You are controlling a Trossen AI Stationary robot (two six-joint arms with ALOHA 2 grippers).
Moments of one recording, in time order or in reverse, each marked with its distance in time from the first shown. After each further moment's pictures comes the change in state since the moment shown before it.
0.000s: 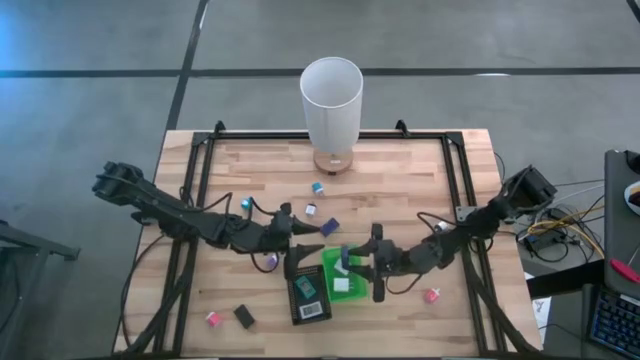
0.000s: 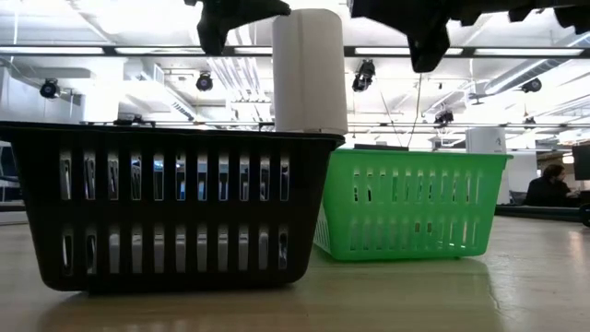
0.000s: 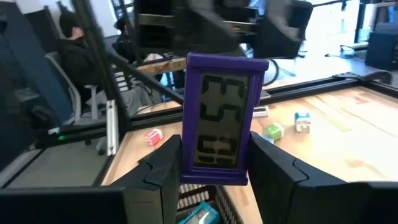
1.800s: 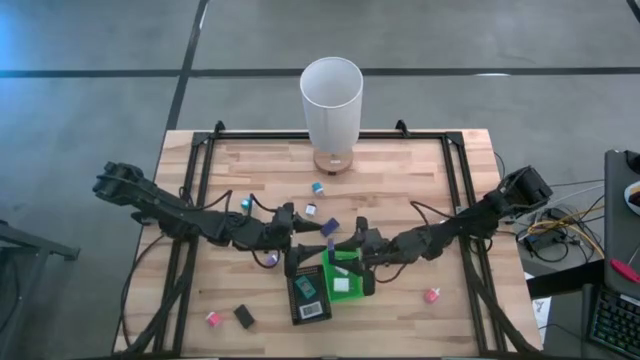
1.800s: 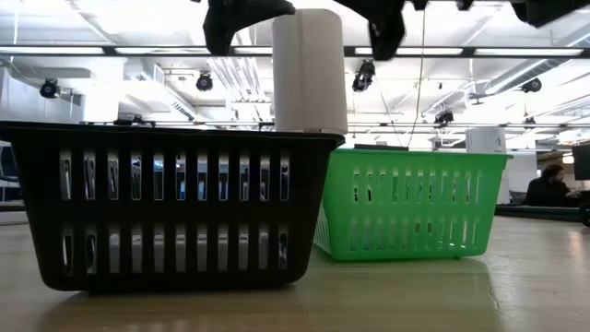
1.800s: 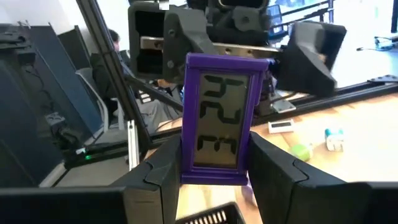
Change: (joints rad) left arm 0.026 0.008 -0.001 0.047 0.052 -0.082; right arm -0.113 0.028 0.125 -0.054 -0.208 0.049
